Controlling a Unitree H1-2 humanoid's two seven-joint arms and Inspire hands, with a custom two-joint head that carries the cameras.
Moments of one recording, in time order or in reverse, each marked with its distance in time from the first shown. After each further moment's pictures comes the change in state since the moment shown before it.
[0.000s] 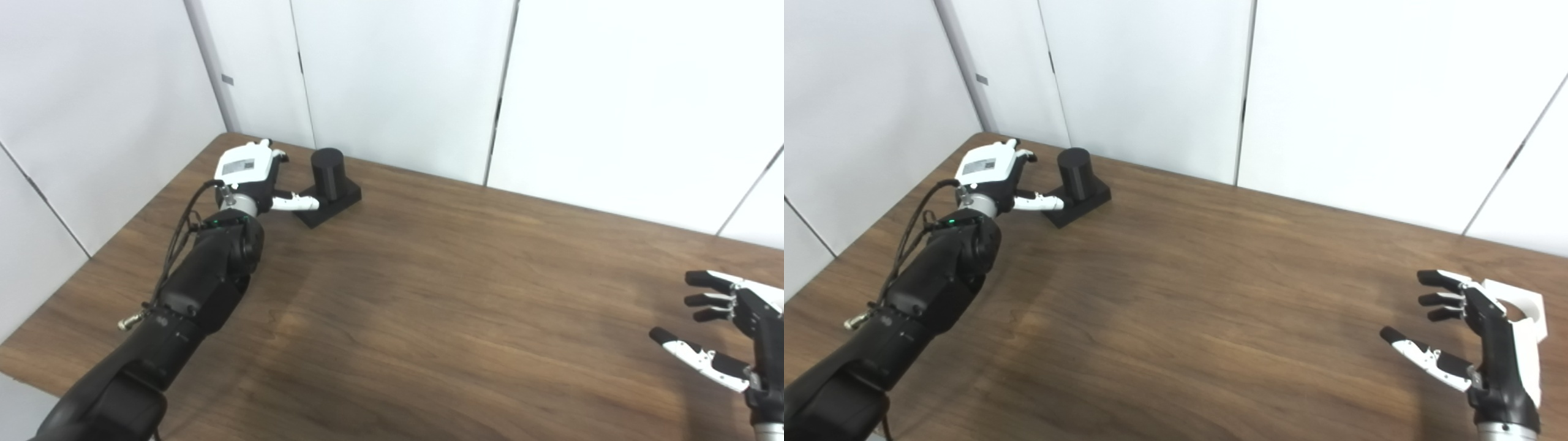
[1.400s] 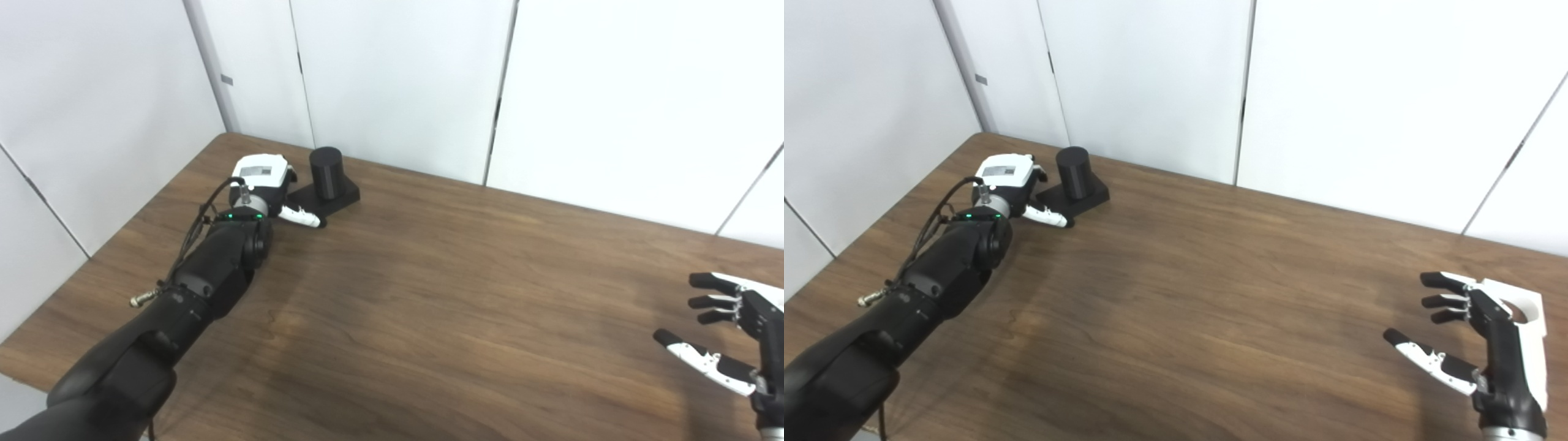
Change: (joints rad) left arm -0.092 0.013 -0.122 0.194 0.006 -0.075 -0.002; right arm 0.016 -0.003 -0.005 -0.033 0.006 0.008 0.005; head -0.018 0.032
